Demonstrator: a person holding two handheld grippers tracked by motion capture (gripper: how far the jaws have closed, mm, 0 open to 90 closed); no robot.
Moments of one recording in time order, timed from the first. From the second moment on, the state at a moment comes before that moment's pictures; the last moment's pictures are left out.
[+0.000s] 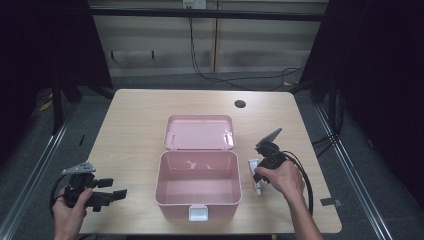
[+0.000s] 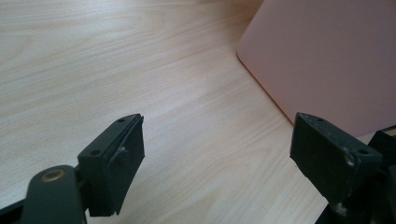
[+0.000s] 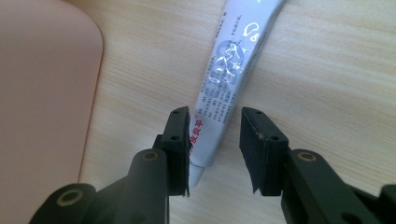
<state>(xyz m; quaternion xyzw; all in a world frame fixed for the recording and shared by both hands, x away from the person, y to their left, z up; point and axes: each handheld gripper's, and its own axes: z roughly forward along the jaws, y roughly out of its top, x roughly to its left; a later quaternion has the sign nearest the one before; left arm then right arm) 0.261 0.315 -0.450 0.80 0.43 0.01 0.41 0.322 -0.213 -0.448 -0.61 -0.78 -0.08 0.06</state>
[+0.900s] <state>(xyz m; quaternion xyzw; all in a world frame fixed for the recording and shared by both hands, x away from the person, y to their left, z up) 0.262 0.315 -0.450 0.80 0.43 0.01 0.41 0.329 -0.202 -0.465 -0.60 -0.80 -0.03 0.05</state>
